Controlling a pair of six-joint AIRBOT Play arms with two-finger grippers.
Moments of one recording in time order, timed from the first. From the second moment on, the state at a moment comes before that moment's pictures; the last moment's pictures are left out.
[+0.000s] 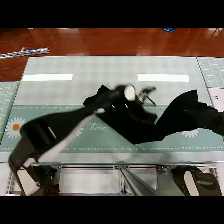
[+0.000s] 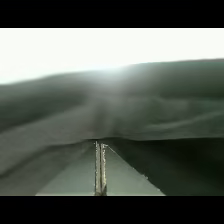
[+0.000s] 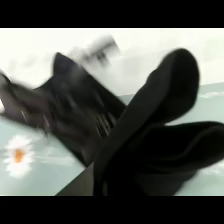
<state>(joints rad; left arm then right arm) -0.81 -1.92 1.72 0.85 -1.14 -1.56 -0.21 -0.38 0.80 -0.93 1.32 1.60</state>
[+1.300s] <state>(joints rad) 0.17 -0.71 0.61 0.85 -1.12 -1.37 0.47 -1.77 1.48 -0.55 0.89 1.38</state>
